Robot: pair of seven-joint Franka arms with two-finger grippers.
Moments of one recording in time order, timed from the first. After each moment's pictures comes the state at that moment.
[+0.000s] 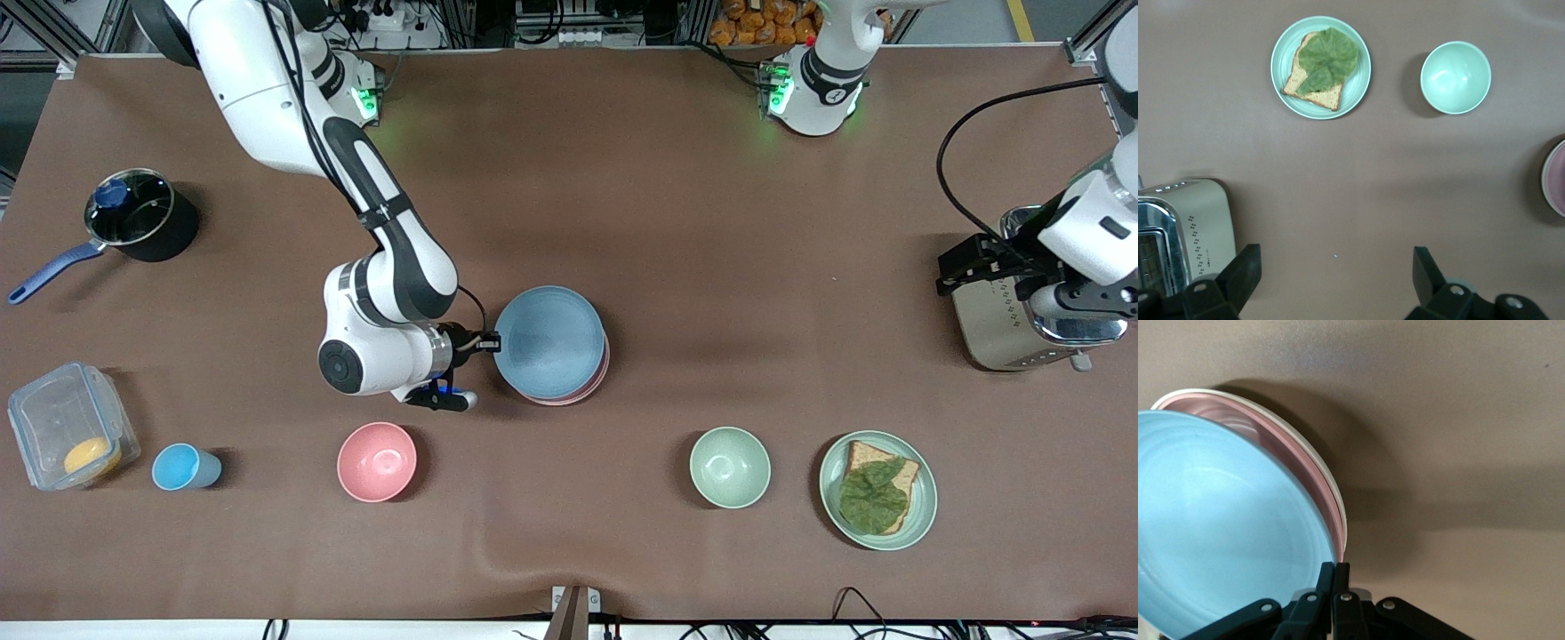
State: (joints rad) left arm -0.03 0.09 -0.05 -1.61 -0.02 1.75 -0.02; right arm 0.44 0.75 -0.03 -1.48 0.60 1.95 0.23
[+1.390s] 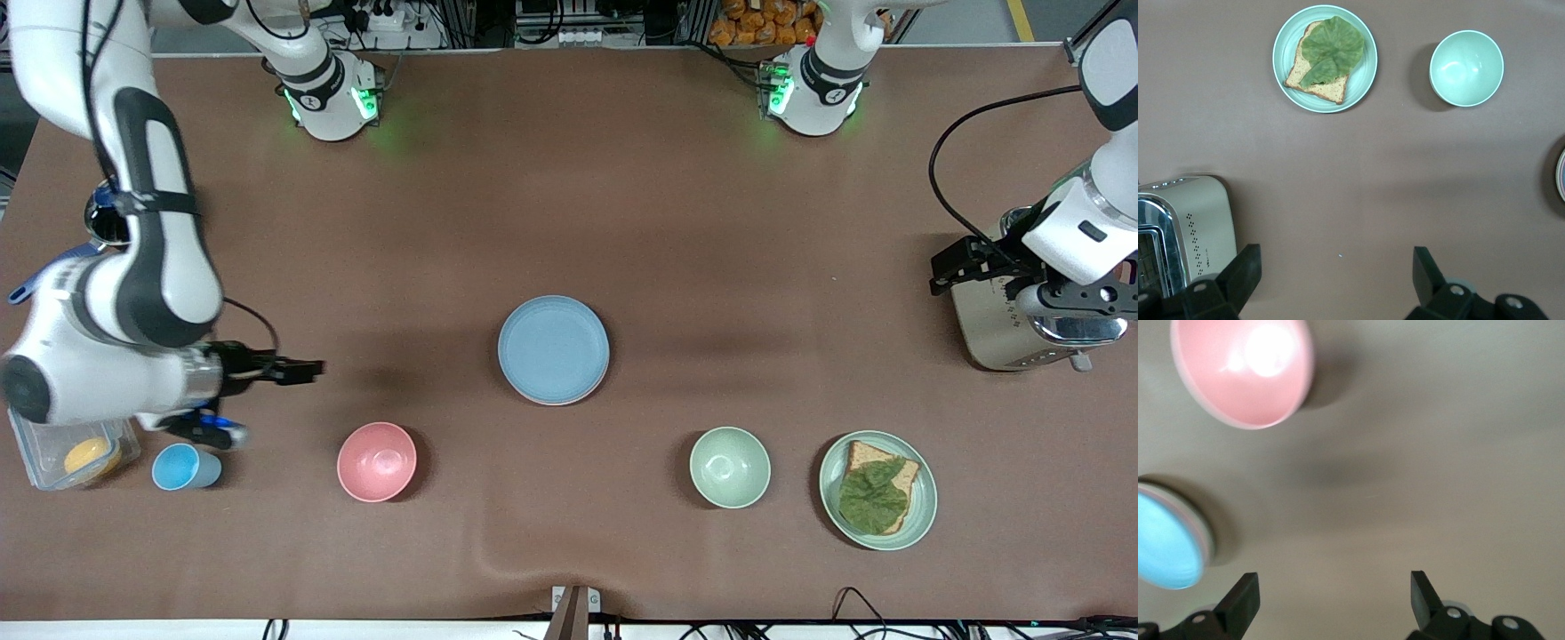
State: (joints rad) left arm -0.03 0.06 -0.03 -1.66 -0.02 1.78 0.00; right arm 0.07 0.57 -0.09 -1.36 0.26 1.61 0.15
